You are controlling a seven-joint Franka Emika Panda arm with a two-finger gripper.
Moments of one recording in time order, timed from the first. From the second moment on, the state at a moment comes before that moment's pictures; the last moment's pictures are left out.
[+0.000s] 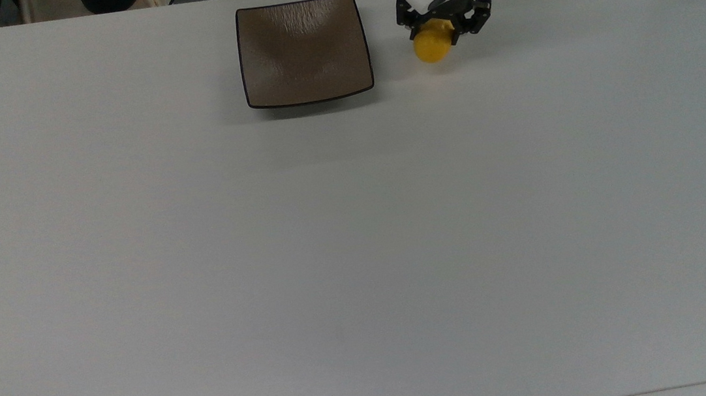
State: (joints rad) arm 0.22 0.09 0.36 -2.09 0.00 2.02 0.71
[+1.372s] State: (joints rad) arm 0.15 0.07 0.14 -1.96 -0.03 1.81 0.37
